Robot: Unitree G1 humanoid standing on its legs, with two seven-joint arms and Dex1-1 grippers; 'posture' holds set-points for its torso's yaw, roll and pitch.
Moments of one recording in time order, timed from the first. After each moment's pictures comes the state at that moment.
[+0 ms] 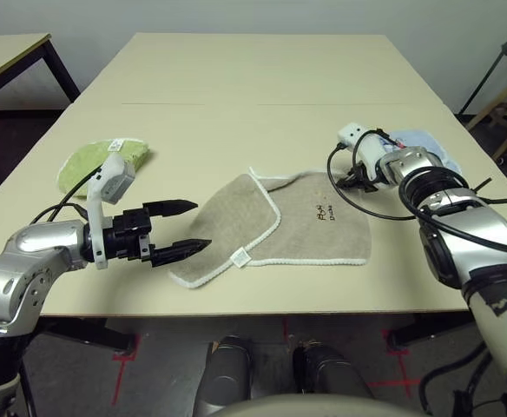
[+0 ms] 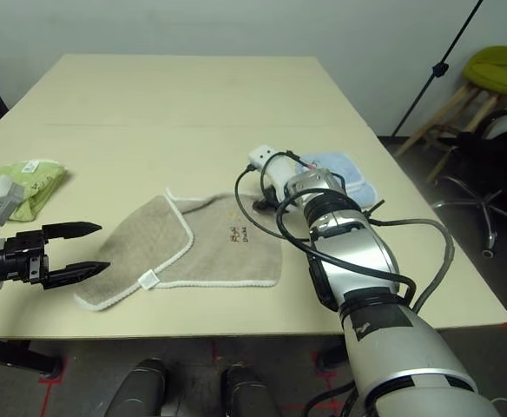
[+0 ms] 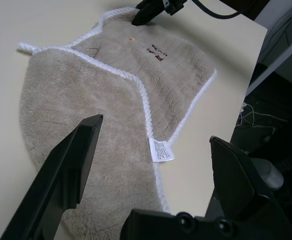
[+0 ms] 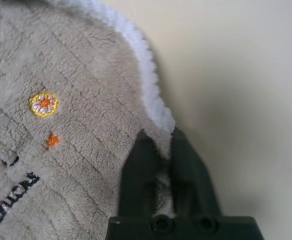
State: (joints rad) left arm -0.07 0.91 0.23 -0.28 -0.65 0.55 -1.11; right arm -1.21 -0.36 0.22 1.34 -0.26 0.29 0.84
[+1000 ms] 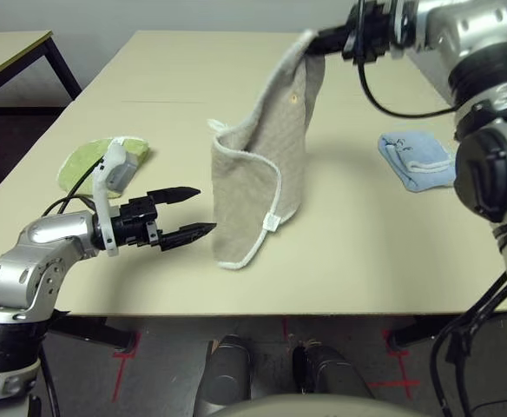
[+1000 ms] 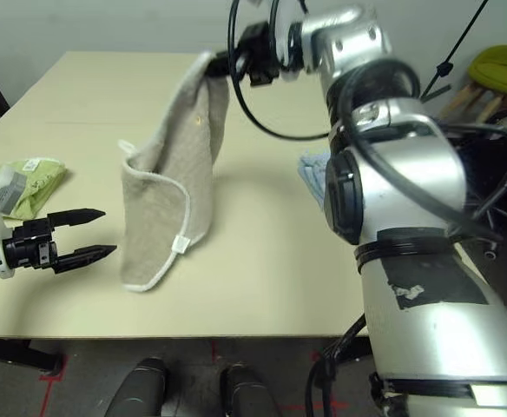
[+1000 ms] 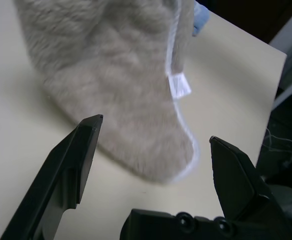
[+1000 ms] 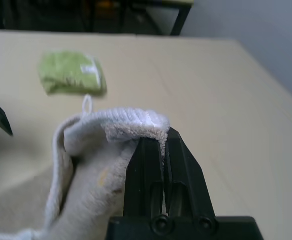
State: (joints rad) left arm -0.15 0.84 0.26 -0.21 -0.63 0.54 -1.04; right arm -1.82 -0.42 -0.02 1.31 -0.07 0.20 1.24
